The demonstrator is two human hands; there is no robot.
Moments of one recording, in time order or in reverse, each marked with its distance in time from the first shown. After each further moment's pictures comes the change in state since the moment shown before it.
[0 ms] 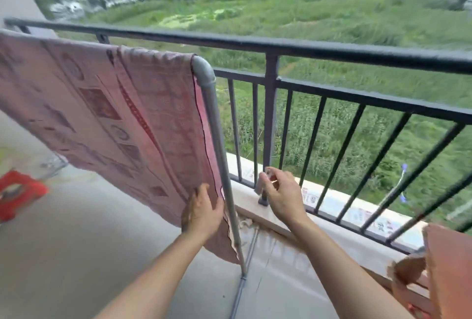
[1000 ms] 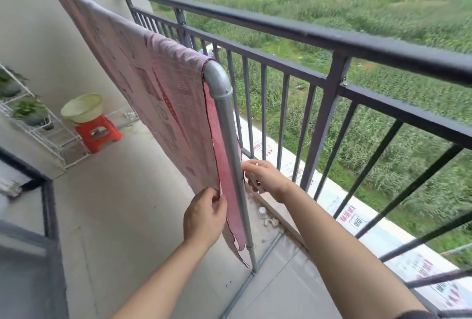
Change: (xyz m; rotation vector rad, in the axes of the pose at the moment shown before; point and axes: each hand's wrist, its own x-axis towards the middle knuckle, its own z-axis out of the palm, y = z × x) left_hand 0.000 0.030 0.001 -0.124 0.337 -0.174; right_hand 0.124 -0.037 0.044 0.464 -0.929 0.104
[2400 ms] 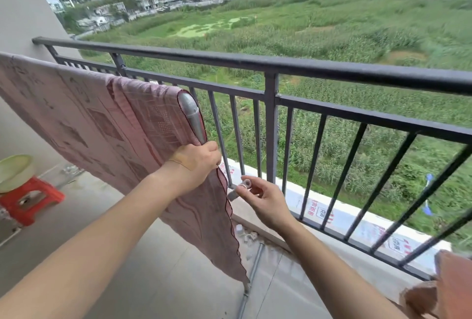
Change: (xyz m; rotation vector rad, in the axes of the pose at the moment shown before) left_hand 0.089 0.116 -0.091 0.871 -0.273 1.117; right_hand -0.104 0.014 0.032 -0.040 0.635 -0.298
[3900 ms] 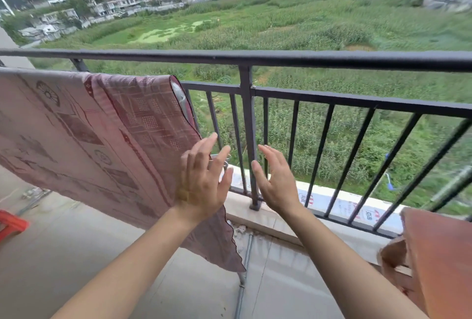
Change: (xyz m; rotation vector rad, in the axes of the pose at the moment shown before) left_hand -0.039 0.071 0.046 -0.392 0.780 -0.083; right_hand -0.029 0.001 -0.023 -0.520 0.374 -0.217
